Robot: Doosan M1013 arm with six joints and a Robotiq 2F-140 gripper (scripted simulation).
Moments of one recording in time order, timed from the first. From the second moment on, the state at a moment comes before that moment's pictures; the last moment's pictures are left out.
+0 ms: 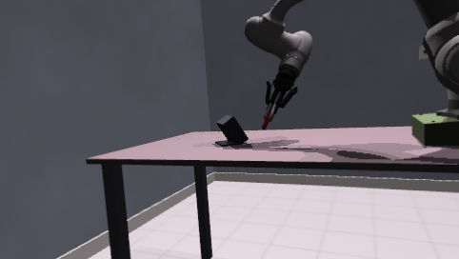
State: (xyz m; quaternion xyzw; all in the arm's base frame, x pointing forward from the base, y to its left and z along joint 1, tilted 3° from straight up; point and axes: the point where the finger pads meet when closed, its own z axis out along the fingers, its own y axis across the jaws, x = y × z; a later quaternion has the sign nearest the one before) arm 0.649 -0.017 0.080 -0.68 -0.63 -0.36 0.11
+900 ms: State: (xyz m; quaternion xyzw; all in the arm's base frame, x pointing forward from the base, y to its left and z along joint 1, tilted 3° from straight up) arm 0.667 -0.070 0.092 -0.77 -0.45 -0.44 0.12
